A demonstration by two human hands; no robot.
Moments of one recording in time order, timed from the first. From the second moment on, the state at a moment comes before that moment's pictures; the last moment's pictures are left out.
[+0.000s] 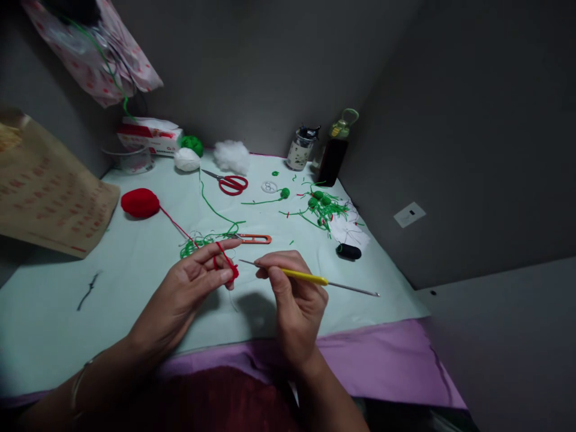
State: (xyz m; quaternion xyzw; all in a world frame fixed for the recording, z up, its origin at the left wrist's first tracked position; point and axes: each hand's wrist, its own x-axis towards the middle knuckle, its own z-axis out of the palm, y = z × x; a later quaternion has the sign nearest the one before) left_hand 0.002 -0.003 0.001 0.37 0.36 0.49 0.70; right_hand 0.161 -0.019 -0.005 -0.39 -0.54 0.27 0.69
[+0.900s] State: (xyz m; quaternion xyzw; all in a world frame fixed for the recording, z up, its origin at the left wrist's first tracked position) left_hand -0.003 -0.002 0.007 0.43 0.38 0.47 0.67; right_hand 0.168 -0.021 -0.004 -0.38 -0.59 0.31 0.65
